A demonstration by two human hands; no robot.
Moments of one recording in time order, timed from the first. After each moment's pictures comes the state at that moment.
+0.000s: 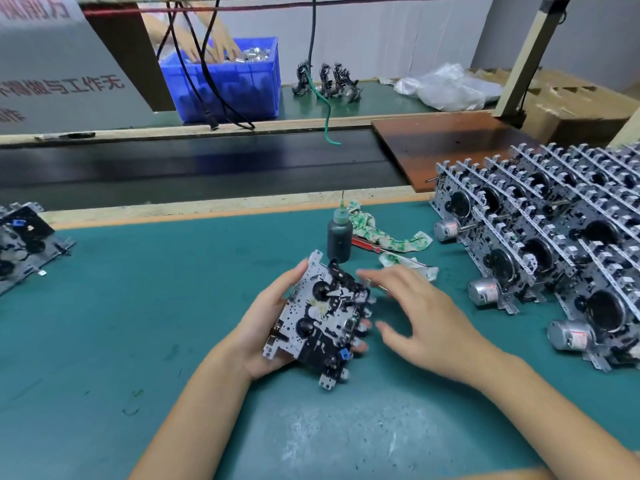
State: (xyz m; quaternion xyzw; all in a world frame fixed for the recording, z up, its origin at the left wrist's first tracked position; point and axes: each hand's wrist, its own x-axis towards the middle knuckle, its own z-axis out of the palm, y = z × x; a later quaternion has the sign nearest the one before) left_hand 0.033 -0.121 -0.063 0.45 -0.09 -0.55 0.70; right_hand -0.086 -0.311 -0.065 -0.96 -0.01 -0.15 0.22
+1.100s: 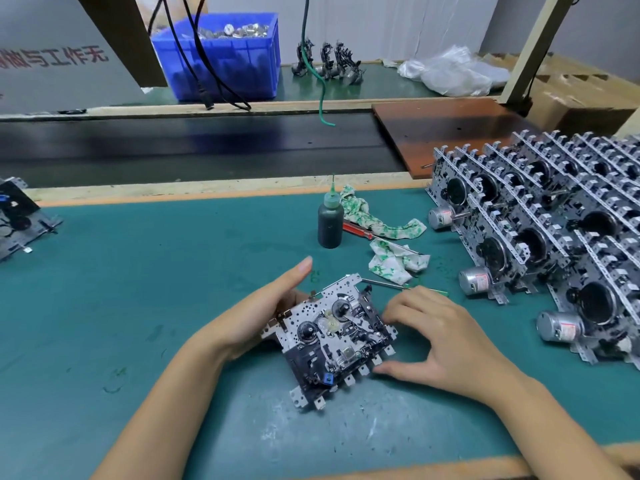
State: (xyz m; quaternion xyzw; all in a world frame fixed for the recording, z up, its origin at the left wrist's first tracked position) left_hand 0.029 -0.120 -0.065 0.68 -0.23 -0.47 0.51; right_hand -0.120 -0.329 -0.079 -0.96 -0.08 -0.16 0.19
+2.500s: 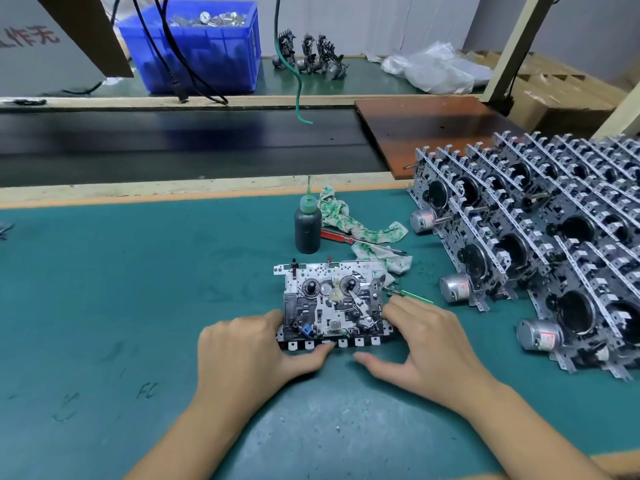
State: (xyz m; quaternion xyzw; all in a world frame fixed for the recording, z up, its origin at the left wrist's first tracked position) left_hand -0.016 -0.135 -0.081 0.93 -0.31 0.10 0.18; right_hand -0.116 -0.330 -0.086 -0.97 0.00 -0.23 0.10
